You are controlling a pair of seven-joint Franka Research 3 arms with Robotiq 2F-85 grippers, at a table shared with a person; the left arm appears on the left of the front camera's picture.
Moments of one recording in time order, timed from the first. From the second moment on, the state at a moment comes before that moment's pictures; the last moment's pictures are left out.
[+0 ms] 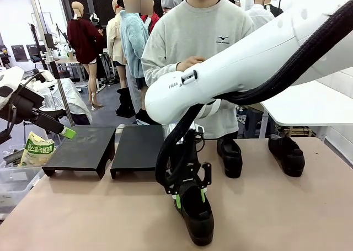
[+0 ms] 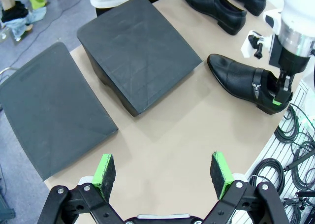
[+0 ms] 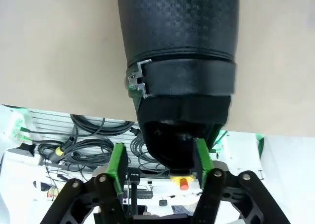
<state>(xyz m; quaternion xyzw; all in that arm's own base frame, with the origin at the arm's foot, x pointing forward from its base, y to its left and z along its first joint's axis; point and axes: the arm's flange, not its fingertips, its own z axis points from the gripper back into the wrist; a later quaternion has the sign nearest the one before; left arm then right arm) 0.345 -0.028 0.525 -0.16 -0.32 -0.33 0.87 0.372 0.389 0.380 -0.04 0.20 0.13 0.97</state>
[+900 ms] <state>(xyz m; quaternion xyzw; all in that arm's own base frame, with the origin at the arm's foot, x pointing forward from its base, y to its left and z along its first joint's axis) 0.345 -0.028 0.525 -0.16 -0.32 -0.33 0.87 0.374 0.379 0.393 -0.03 0.19 0.12 0.97</state>
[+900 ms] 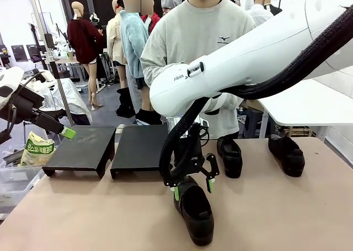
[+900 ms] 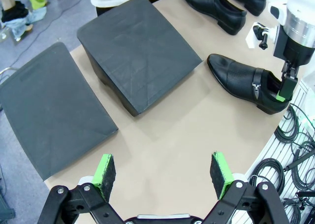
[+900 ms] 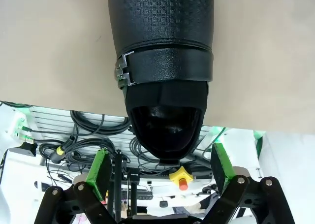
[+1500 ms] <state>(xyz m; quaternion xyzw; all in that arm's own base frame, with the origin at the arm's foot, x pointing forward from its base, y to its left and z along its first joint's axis) 0.345 -0.027 0.525 -0.16 -0.32 -0.33 0.87 0.371 0.370 0.393 -0.04 0.20 0.11 0.97</state>
